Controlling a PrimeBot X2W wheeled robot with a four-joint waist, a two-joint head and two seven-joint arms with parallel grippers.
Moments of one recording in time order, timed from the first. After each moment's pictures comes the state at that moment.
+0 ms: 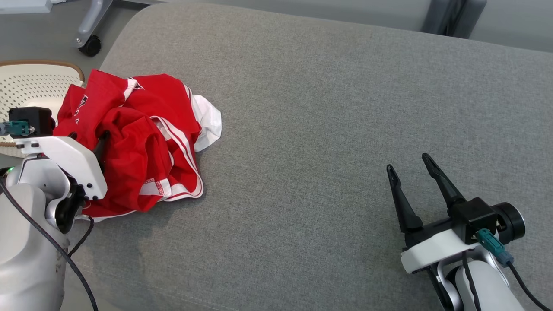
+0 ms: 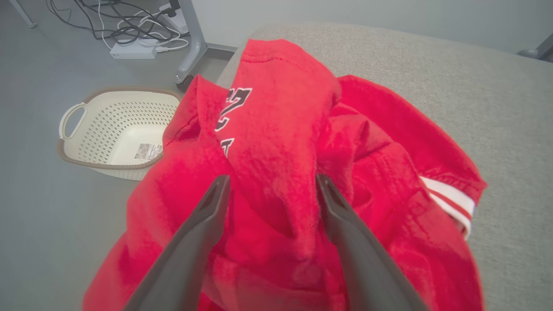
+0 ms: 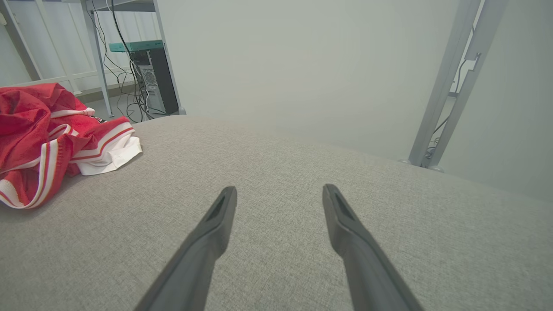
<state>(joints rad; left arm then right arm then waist) -0.64 0.30 -0.07 0.70 -0.39 -0.12 0.30 -0.23 -0.08 0.20 0.25 0.05 0.13 -0.26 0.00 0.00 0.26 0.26</state>
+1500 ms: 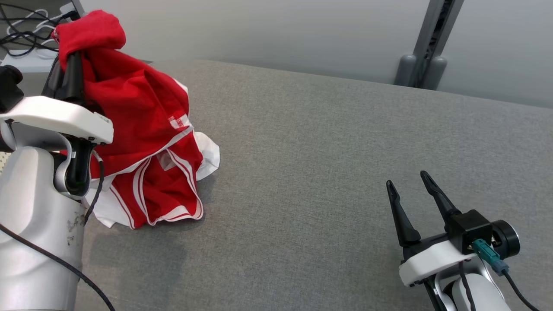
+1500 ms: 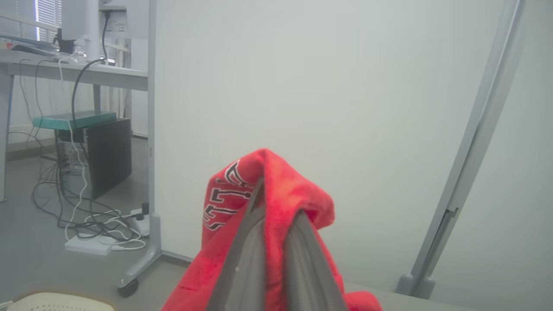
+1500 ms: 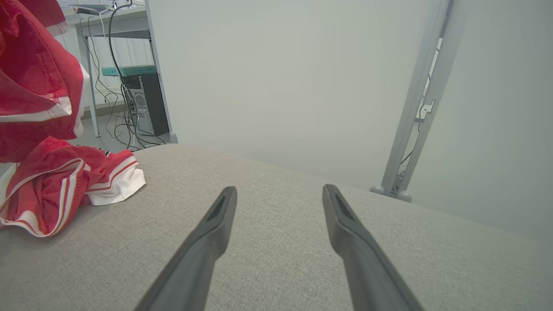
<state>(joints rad) -0.72 0.24 -0.05 0.56 -0.49 -0.12 -0.14 -0.20 -0.05 0.18 0.29 0.06 0.13 -0.26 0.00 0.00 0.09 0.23</state>
